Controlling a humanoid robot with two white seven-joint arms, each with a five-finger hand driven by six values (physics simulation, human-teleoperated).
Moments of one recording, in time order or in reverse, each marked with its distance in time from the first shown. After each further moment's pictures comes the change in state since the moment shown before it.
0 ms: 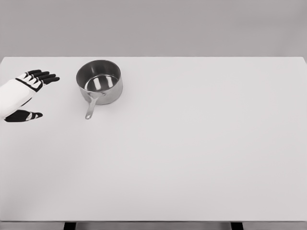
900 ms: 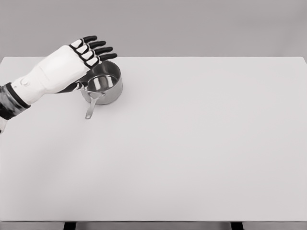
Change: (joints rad) left arm -0.298 -0.153 -0.204 -0.168 -0.219 0.000 -0.006; right arm 0.000 0.000 0.000 0.000 0.000 0.000 0.000
